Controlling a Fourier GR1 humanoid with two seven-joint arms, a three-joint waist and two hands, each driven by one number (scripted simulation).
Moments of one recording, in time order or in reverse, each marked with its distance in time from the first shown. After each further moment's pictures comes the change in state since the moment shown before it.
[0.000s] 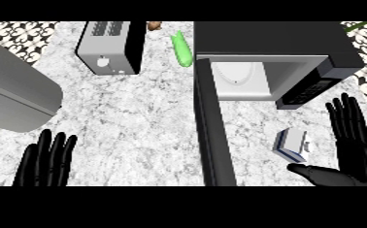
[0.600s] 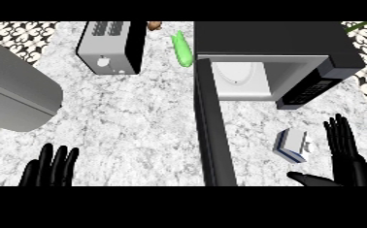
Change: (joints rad) left arm 0.081 0.042 -0.078 -0.024 -0.002 0.040 -0.043; right arm 0.002 -0.022 -0.071 0.345 0.052 0.028 -0.272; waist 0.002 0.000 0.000
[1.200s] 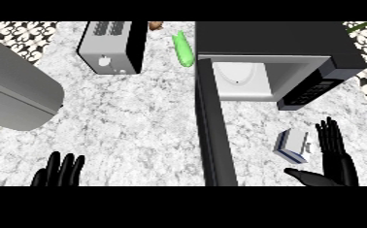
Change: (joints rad) left arm 0.033 0.046 -0.075 0.003 -0.020 0.065 -0.024; right arm -0.173 -0.061 -0.063 0.475 0.004 0.058 -0.274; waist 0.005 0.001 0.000
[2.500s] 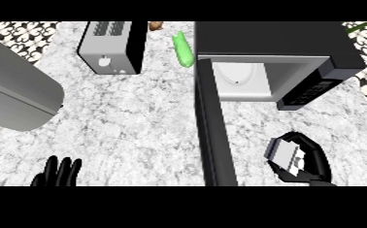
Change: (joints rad) left arm 0.010 0.058 -0.016 0.005 -0.005 0.064 -0.029; right arm -0.183 -0.028 0.111 0.365 0.122 -0.023 -0.255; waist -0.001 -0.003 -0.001
